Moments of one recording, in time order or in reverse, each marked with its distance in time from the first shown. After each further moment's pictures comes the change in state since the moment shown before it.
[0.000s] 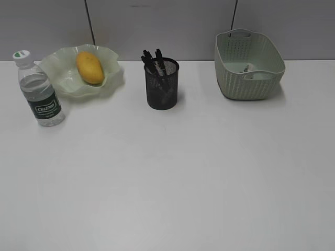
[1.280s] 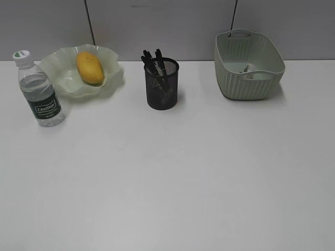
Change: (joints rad) left arm 0.000 -0.065 0.000 0.001 -0.003 0.000; right arm -0.233 -0.116 0.000 0.002 0.003 -0.006
